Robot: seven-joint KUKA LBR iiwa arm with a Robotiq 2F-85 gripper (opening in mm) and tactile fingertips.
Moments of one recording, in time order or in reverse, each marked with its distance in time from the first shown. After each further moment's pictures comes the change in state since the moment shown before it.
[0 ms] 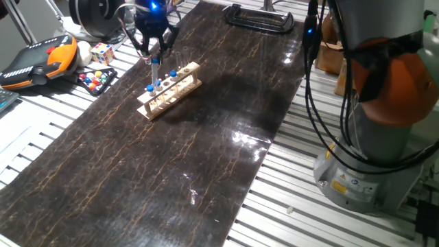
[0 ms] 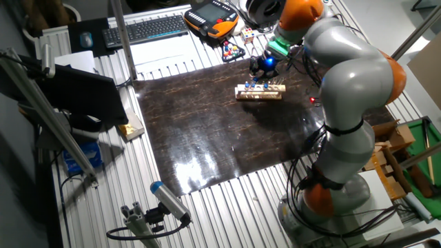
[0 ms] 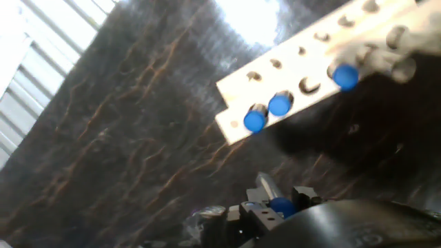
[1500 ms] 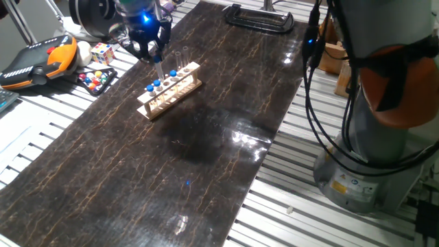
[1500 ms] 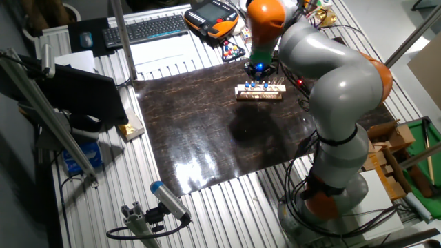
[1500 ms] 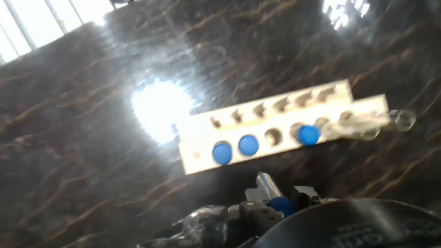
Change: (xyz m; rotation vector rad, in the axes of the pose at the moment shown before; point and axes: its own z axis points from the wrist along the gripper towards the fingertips) arm 0.000 0.002 0.002 0.229 -0.173 -0.155
